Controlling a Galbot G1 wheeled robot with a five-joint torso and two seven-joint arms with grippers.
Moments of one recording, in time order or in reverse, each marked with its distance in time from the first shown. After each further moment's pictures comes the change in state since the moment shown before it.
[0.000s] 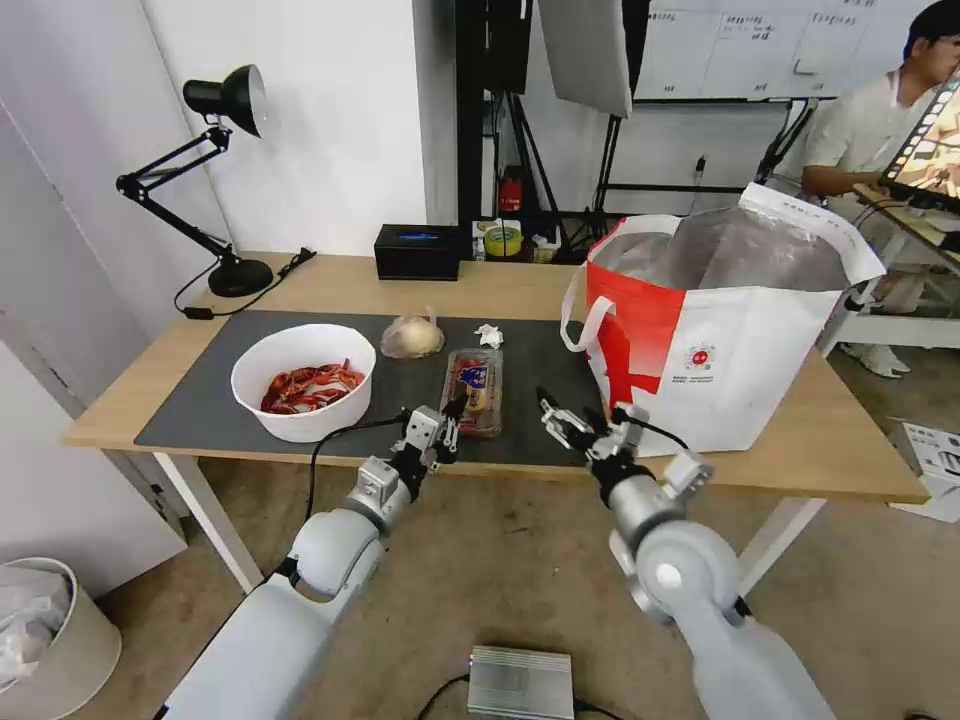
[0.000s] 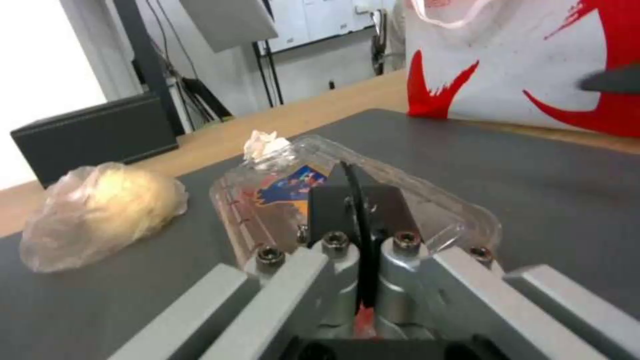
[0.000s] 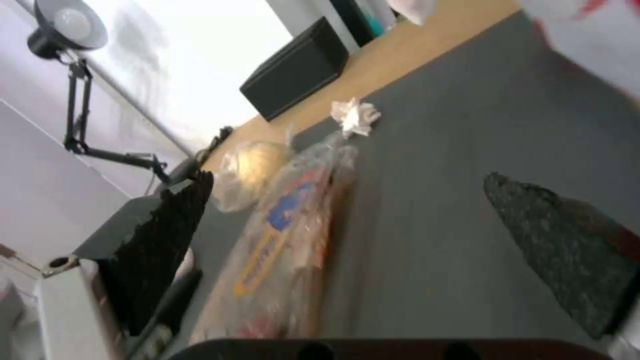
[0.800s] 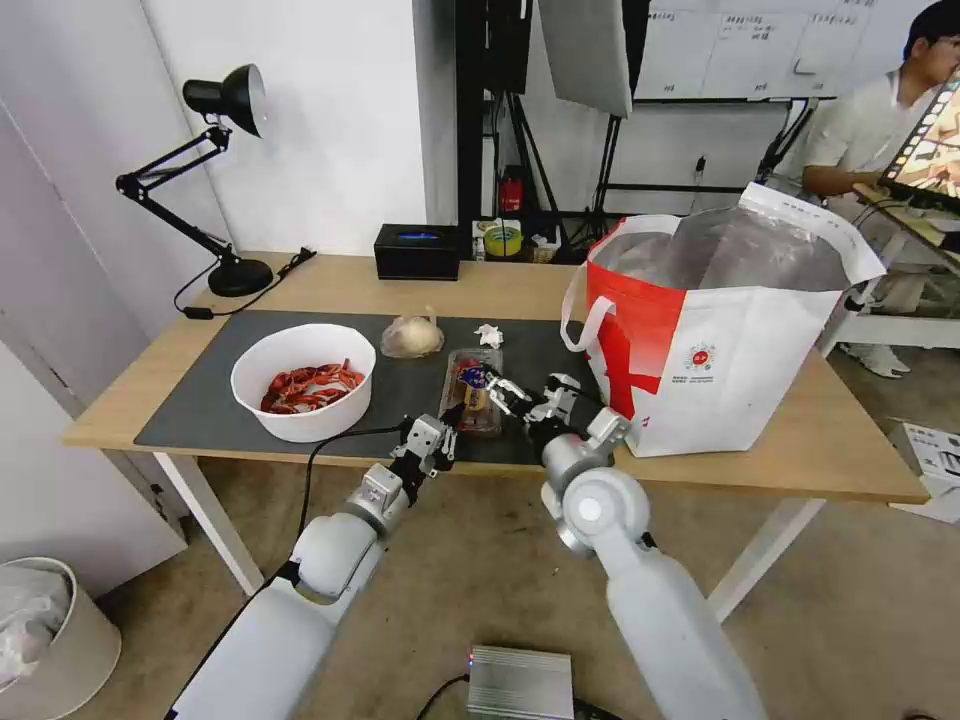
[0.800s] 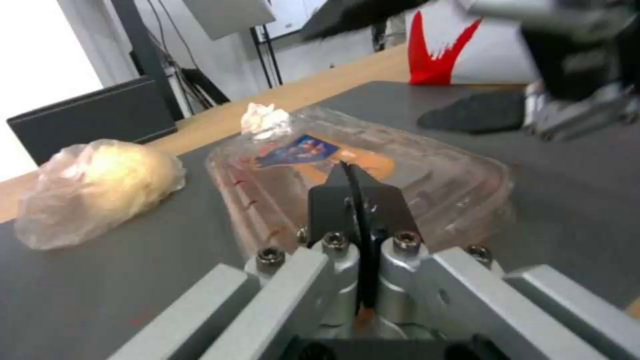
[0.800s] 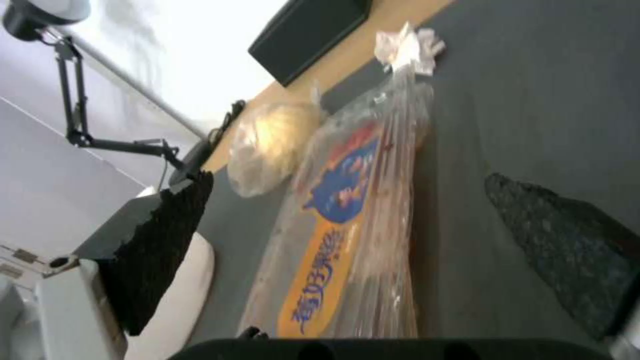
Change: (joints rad) left arm 0.015 -0.023 -0.013 0.032 0.062 -0.003 0.020; right arm 0.166 0.166 -0.090 -0.231 0.004 -0.012 0.018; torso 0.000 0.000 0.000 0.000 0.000
